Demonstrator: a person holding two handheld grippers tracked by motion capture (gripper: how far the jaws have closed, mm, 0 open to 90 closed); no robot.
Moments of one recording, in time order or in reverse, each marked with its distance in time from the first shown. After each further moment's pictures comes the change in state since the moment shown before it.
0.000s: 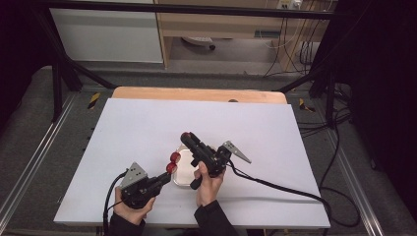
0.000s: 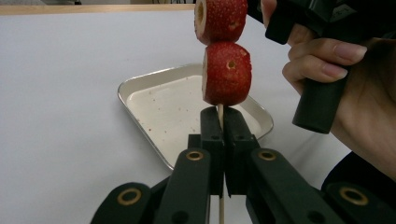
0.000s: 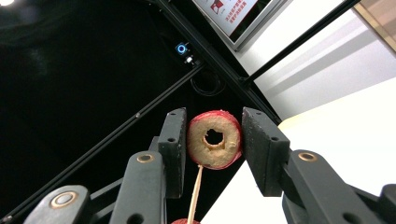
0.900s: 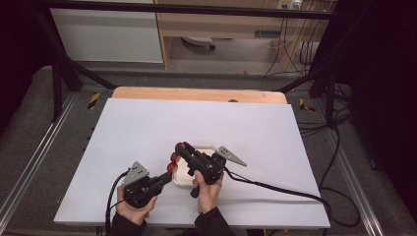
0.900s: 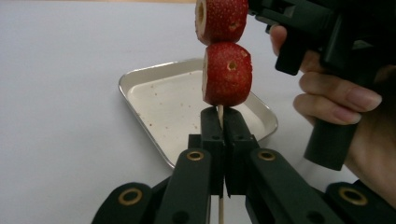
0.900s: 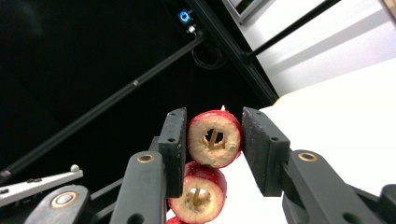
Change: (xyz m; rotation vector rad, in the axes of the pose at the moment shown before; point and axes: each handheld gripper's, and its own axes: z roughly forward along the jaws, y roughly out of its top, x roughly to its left) left arm 0.003 0.000 0.006 0.015 0.016 -0.034; right arm 0.001 -0.015 -0.005 0.124 0.001 -0.082
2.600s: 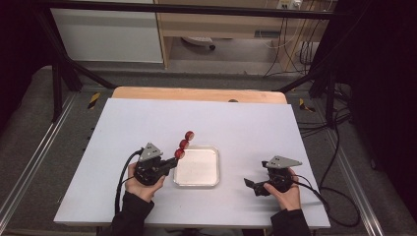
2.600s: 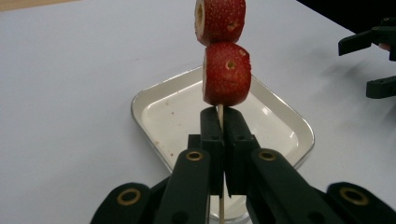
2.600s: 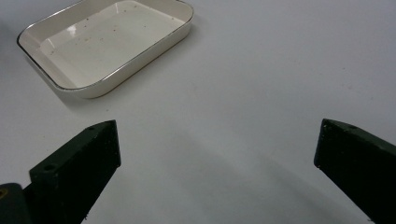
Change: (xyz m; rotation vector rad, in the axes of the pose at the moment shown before) left arm 0.012 0.039 0.046 0.145 0.024 0.093; right arm -0.095 0.064 -0.160 0.656 -0.368 -0.506
